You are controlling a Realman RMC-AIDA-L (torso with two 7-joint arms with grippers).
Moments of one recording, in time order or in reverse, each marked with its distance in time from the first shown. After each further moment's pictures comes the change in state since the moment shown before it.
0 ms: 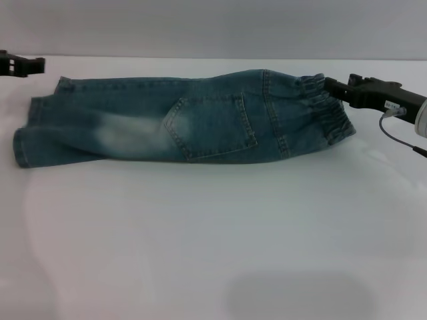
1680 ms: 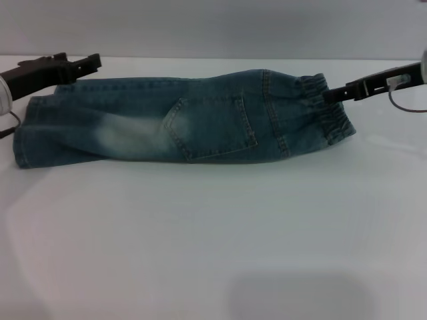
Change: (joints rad) left arm 0.126 -0.063 0.006 -0.028 -0.621 0.226 0.355; right arm 0.206 -0.097 -0.129 -0.233 -0.722 -0.236 0.727
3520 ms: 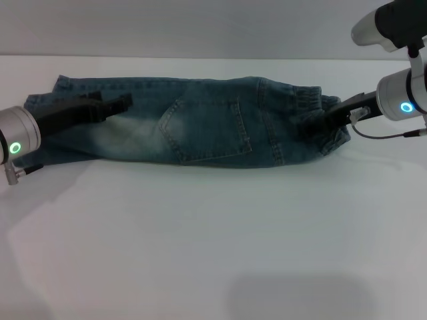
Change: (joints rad) left arm -0.009 -0.002 0.001 -0.174 -0.047 0.062 0.118; right arm -0.002 0.092 -0.157 0.015 -0.060 0.131 0.015
